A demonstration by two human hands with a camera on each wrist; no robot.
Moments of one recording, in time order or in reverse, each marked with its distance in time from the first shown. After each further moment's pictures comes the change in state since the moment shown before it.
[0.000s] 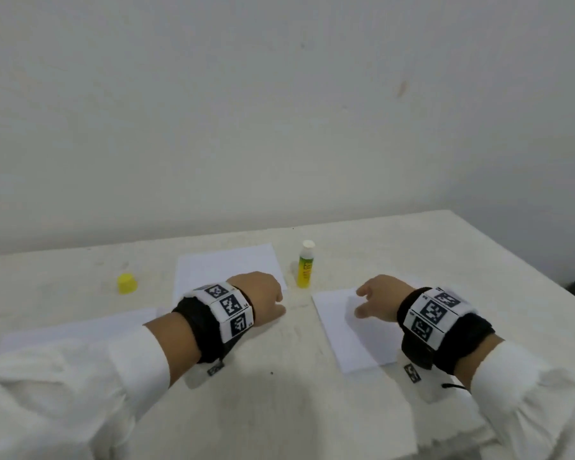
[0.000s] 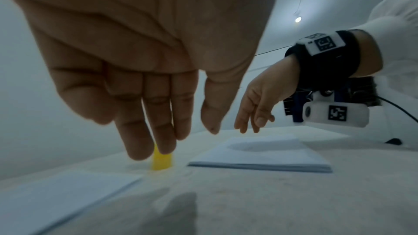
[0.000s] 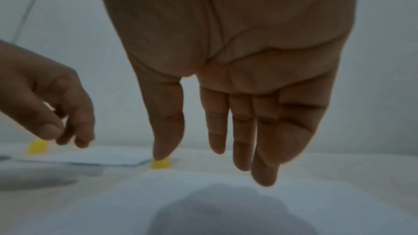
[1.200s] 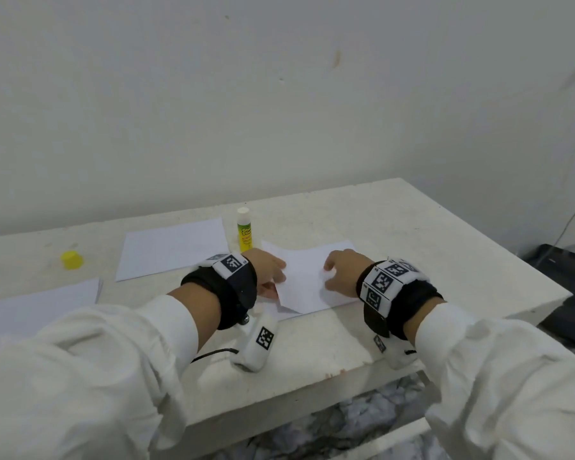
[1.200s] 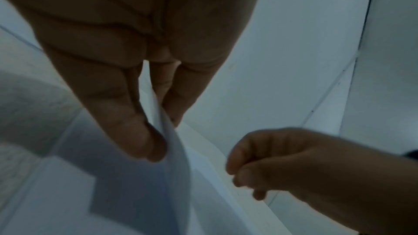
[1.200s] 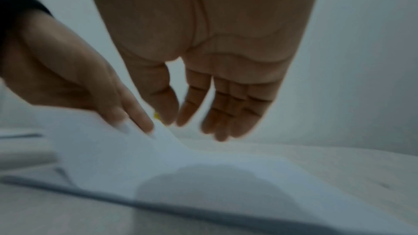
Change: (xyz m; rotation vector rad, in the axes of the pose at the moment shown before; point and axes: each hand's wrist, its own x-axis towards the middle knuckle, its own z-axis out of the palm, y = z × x) left_hand 0.018 0.124 0.017 -1.303 -0.057 -0.355; right_hand -0.035 0.072 0.014 -0.004 0.120 -0.138
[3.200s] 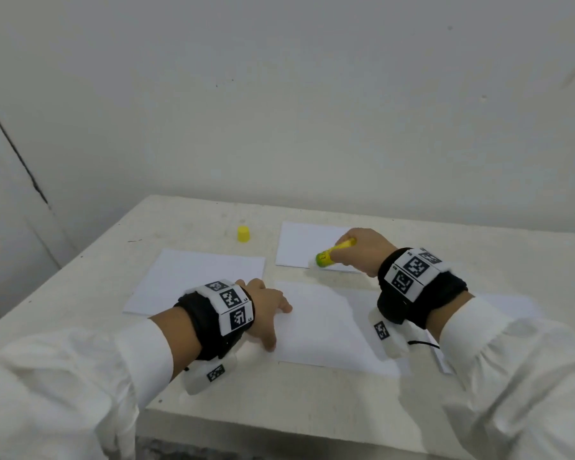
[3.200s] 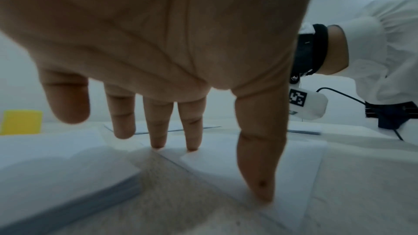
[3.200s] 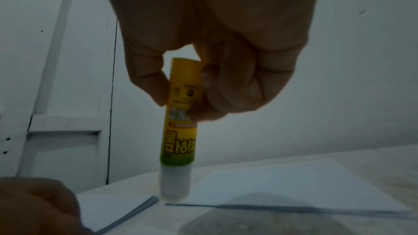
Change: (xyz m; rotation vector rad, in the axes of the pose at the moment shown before) left_hand -0.056 -0.130 -0.200 1.206 0.018 -0.127; right_hand 0.061 -0.224 0.011 0.451 -0.077 -0.275
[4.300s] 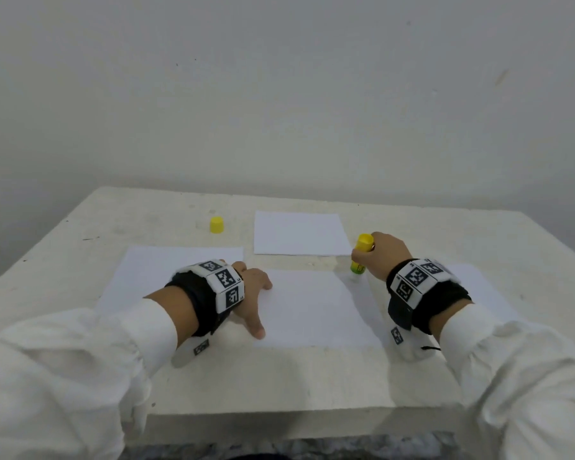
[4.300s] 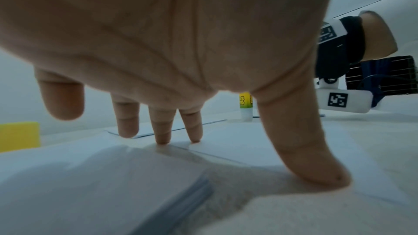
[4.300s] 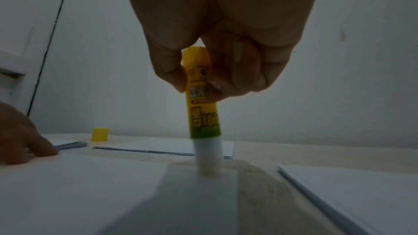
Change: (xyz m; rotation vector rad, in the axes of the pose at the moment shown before) left_hand 0.016 -0.019 -0.006 0.087 0.025 0.094; right_hand -0.030 0.043 -0.001 -0.269 0.341 0.169
